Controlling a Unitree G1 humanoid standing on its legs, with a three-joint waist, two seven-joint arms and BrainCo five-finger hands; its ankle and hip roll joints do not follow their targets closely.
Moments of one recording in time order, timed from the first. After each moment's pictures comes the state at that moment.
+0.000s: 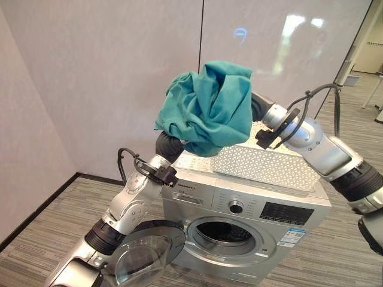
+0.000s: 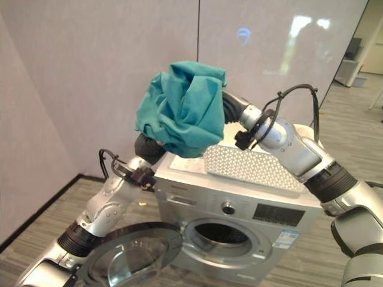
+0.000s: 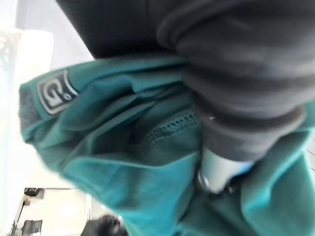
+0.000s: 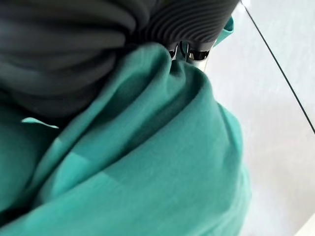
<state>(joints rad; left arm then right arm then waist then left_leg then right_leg) -0.44 0.46 -0.48 -0.12 -0.98 -0.13 -0.02 -0.90 -0.89 0.66 0.02 0.14 -0.19 0.10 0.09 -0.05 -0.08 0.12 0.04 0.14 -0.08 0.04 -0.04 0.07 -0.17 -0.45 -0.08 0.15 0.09</state>
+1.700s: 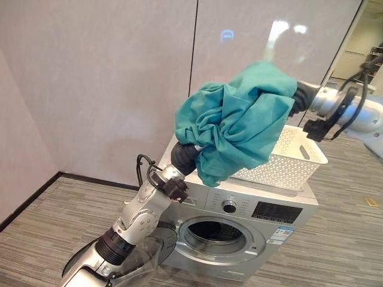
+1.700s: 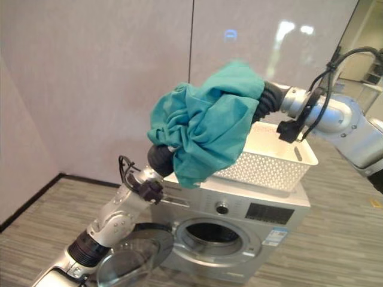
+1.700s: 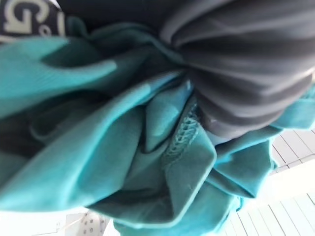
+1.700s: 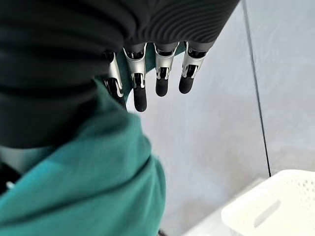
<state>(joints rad) -0.39 0.35 -0.52 -0.22 -1.06 -0.12 -0.21 -0.96 -1.30 0.65 -0.02 0.42 -0.23 0.29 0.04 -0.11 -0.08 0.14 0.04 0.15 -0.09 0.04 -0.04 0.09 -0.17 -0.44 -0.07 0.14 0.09</state>
